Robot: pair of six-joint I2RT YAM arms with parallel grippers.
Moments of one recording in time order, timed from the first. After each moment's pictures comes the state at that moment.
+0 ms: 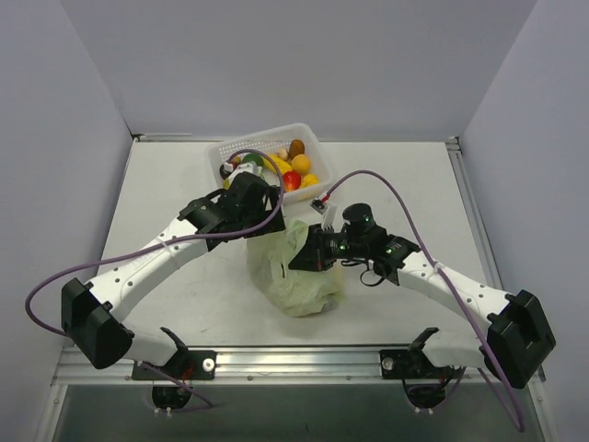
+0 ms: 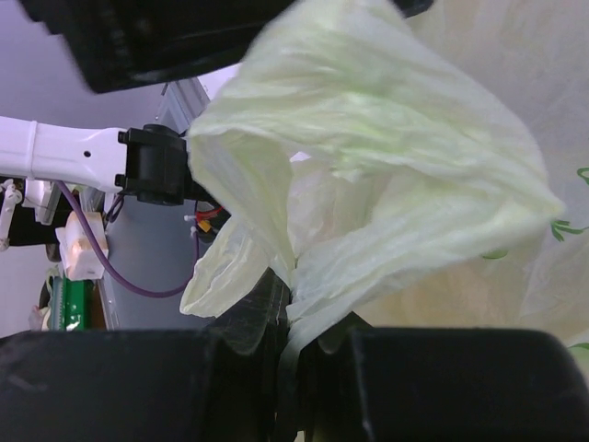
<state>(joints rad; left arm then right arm) -0.74 1.38 1.30 -0.76 -0.26 -0.80 0.72 1.23 0.78 -0.04 -0.59 0.57</state>
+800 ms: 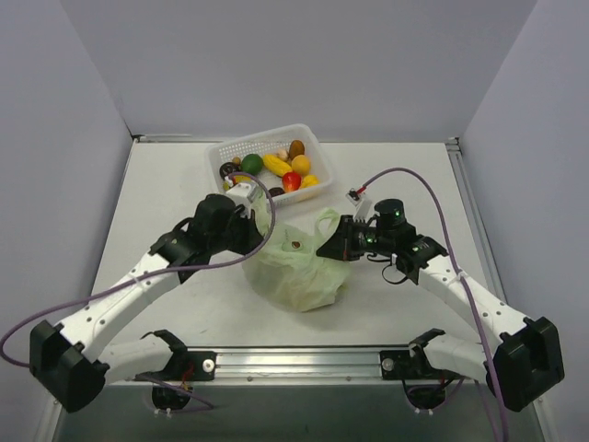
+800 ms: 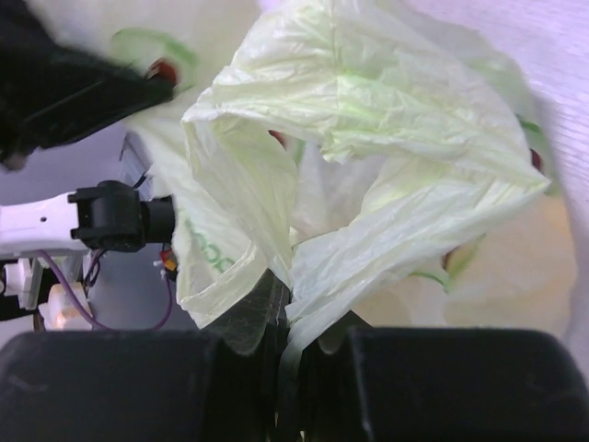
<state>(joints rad) -0.66 1.16 0.99 -0.48 -0.01 -0.41 0.51 1.12 0.74 -0.16 -0.58 0.55</state>
